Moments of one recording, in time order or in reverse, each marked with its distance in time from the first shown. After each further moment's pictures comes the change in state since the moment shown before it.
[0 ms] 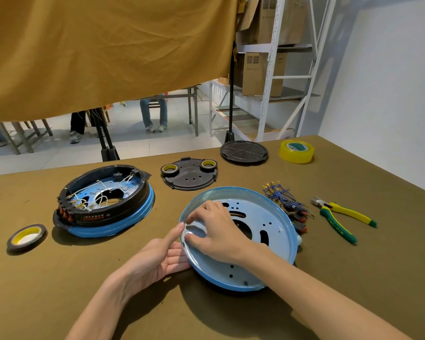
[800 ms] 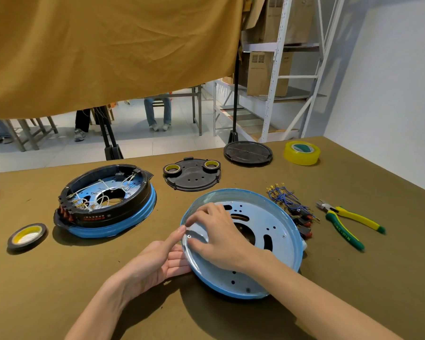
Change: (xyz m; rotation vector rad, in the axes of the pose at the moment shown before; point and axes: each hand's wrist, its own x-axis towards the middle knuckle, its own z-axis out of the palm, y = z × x) left_hand 0.005 -0.002 -0.005 0.004 -0.004 -0.007; right_hand -0.001 0.004 0.003 0.008 -0.001 -0.053
